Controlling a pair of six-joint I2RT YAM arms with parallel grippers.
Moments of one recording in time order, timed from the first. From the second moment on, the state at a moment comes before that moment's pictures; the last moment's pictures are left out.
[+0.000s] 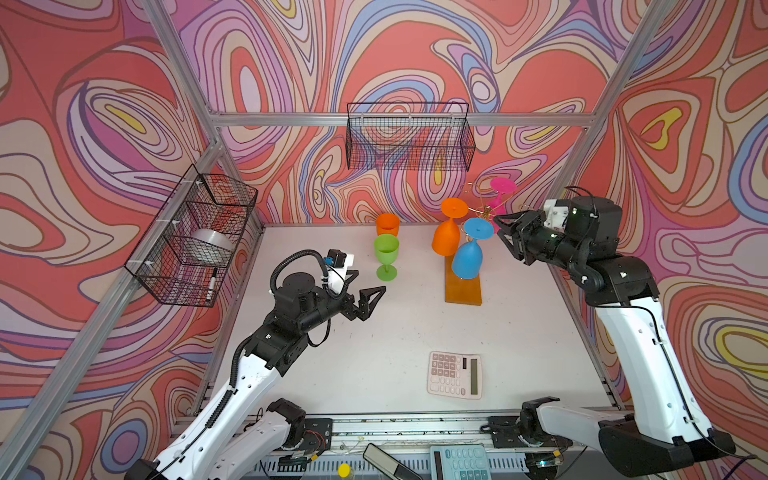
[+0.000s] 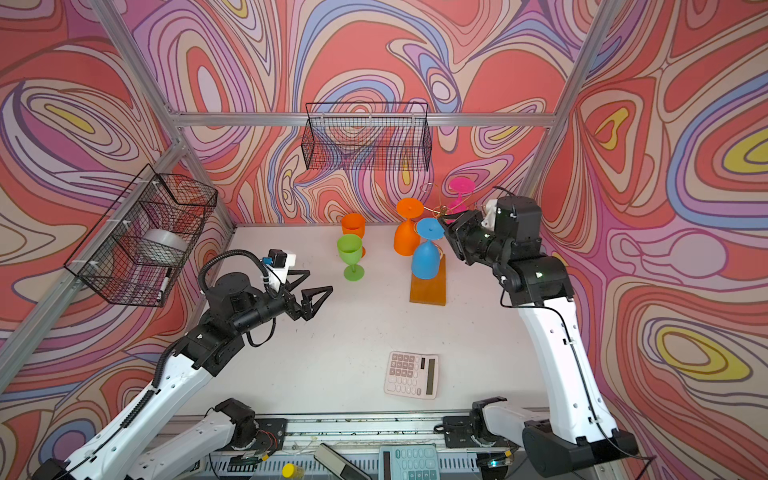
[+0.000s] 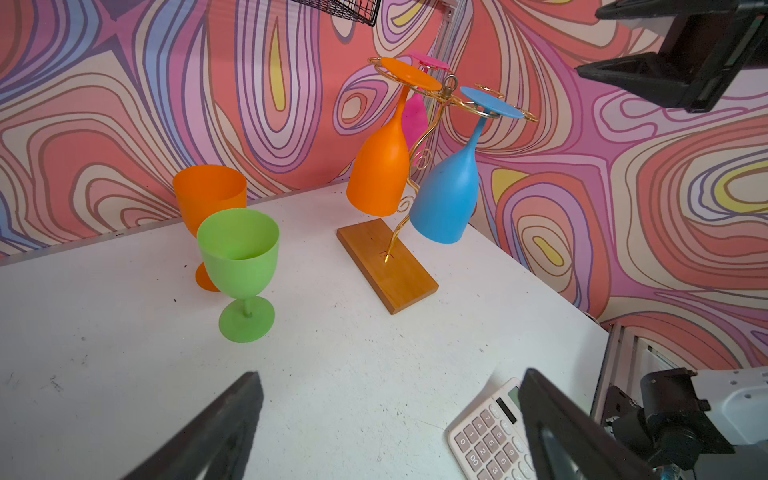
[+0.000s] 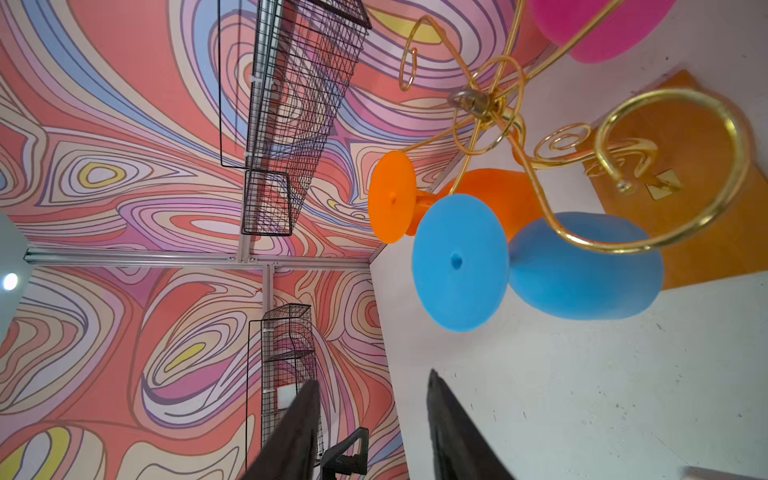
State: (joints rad) left arm -0.45 0.87 0.83 -0.17 0.37 -0.21; right arm 0.16 1.21 1.64 -0.81 -0.33 1.17
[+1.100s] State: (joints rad) left arm -0.45 0.88 0.82 -0.16 0.35 -0.21; right arm 0.16 1.21 1.37 -0.58 -0.31 1.34
